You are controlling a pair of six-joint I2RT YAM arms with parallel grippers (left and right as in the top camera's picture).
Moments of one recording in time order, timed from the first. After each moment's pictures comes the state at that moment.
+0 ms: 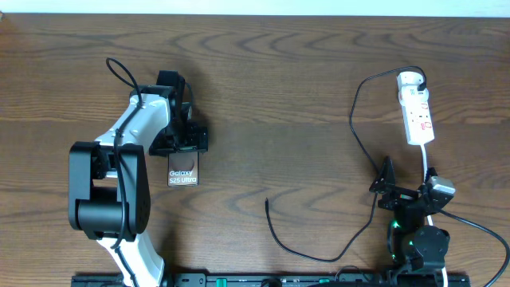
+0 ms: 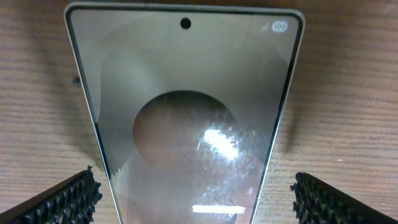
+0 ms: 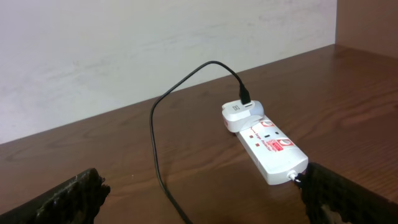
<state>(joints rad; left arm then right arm) -0.08 1.94 1.27 -0.93 0.07 -0.15 0.00 0.01 0.01 -0.06 0.17 0.26</state>
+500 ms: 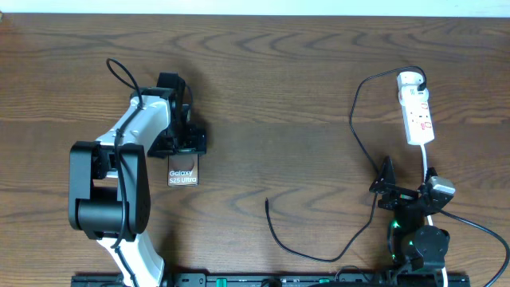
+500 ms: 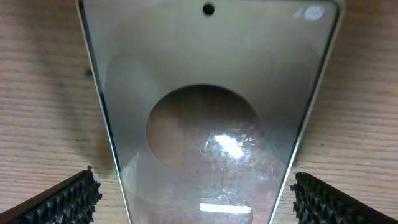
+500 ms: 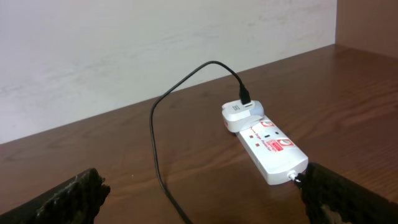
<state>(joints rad) -0.08 1.94 1.24 -0.92 0.04 -0.14 0.00 0.01 0.01 -0.06 0.17 0.26</state>
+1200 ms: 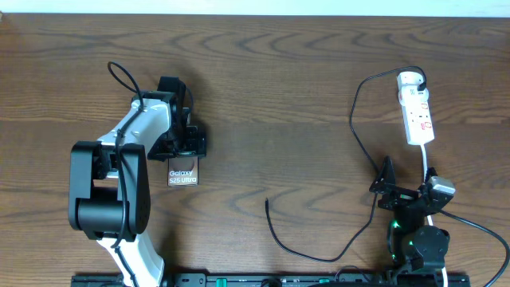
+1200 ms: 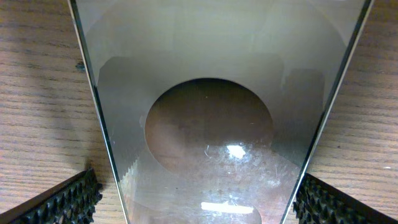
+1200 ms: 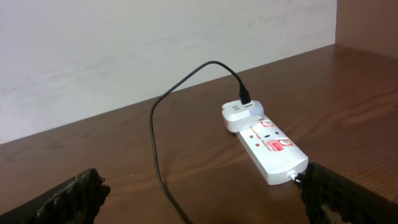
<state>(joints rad) -0.08 1.94 1.21 -0.89 0.03 -0.14 0.00 0.01 0.01 -0.06 0.17 0.26</state>
